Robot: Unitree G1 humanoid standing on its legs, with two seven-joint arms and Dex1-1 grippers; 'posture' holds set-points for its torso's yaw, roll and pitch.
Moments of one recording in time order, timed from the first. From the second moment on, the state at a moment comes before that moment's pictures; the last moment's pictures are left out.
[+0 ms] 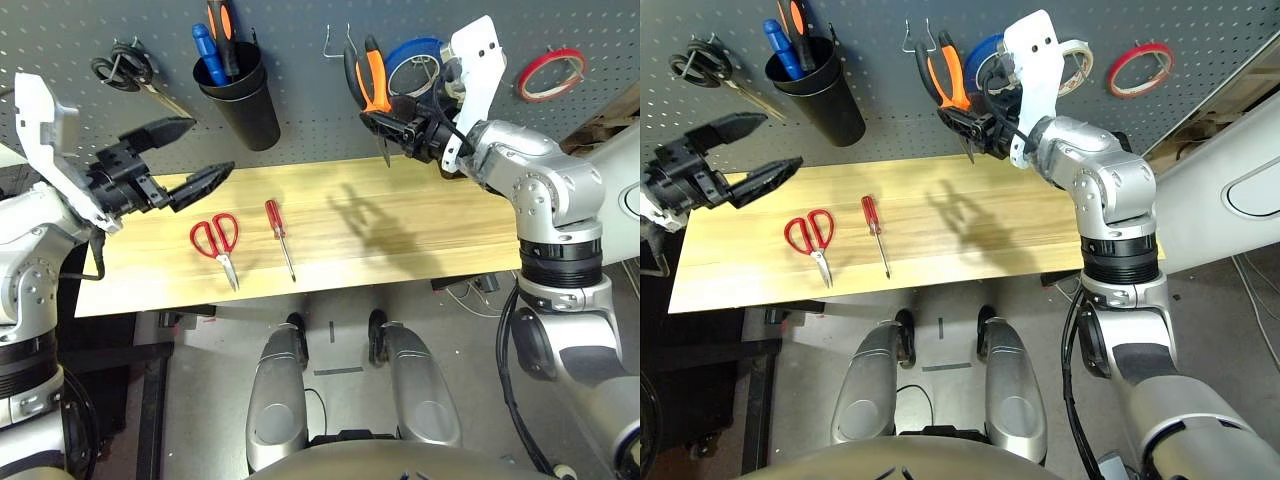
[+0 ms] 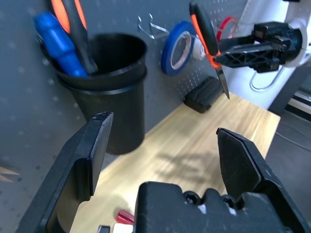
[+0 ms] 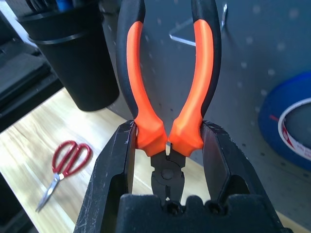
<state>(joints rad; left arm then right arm) -0.35 0.85 0.39 -0.22 -0.65 0.47 -0.91 -0.82 -0.28 -0.06 -0.09 0.39 0.82 0.56</state>
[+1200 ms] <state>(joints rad) -0.42 0.84 0.36 -0.19 -0.67 0.48 -0.90 -1.05 -0.16 0.08 0.18 0.09 0.10 0.38</state>
